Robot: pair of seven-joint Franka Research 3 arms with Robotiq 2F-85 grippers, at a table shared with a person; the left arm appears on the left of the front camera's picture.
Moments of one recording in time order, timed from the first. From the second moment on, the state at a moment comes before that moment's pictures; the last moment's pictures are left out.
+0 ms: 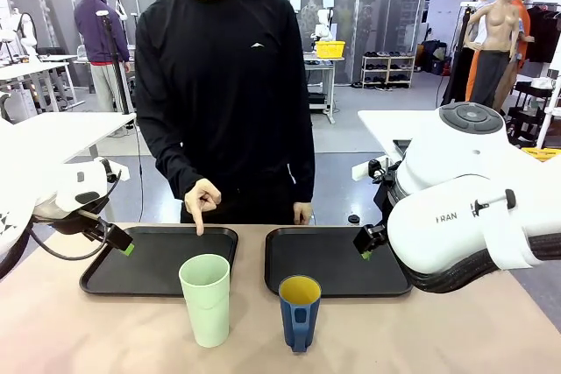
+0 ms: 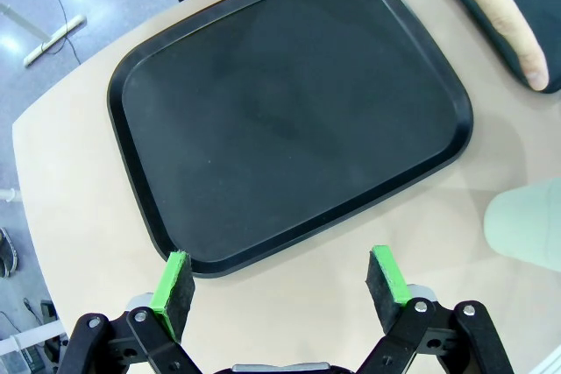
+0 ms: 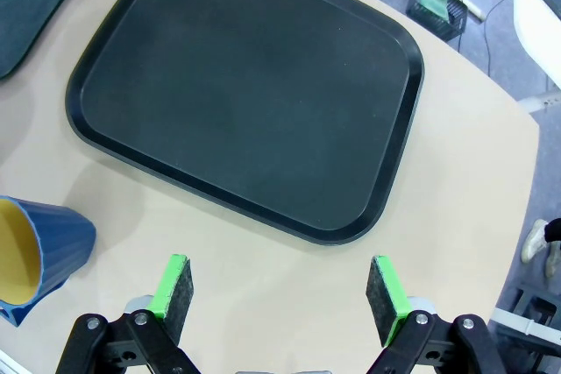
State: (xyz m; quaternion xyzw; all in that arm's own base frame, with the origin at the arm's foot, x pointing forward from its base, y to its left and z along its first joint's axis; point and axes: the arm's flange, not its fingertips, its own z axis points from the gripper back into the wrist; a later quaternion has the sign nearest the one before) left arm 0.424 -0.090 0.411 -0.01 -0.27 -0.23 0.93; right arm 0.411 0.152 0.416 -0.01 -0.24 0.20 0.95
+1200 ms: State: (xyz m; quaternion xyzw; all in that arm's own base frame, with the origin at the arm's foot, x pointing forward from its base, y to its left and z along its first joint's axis) left arm 0.444 -0.024 0.382 0.03 -0.29 -0.34 0.90; right arm 0.411 0.152 0.416 -0.01 -0.24 0.20 0.95
